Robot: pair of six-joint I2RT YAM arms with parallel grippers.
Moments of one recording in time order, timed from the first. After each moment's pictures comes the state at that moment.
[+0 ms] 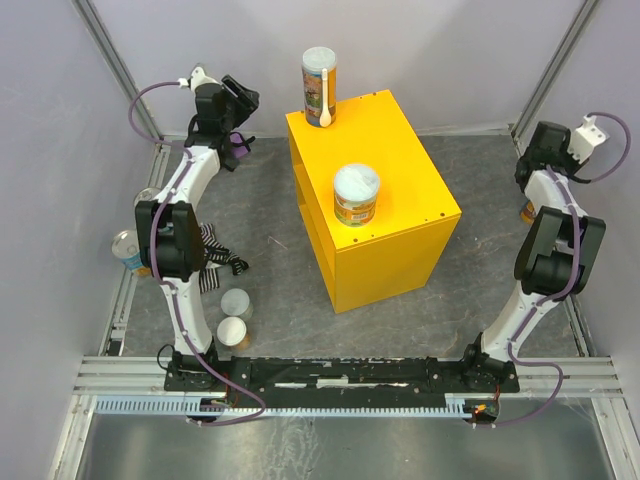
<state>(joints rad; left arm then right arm) -0.09 2.07 1.83 0.07 -0.01 -0.72 -0.32 1.92 1.50 -0.09 0.86 0.37</state>
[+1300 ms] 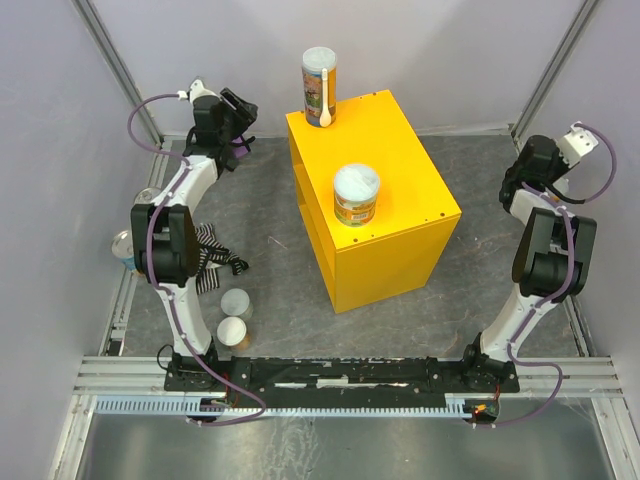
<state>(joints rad) -0.07 2.01 1.67 0.13 0.01 -0.72 -0.28 1.88 1.21 0.57 0.83 0.24</state>
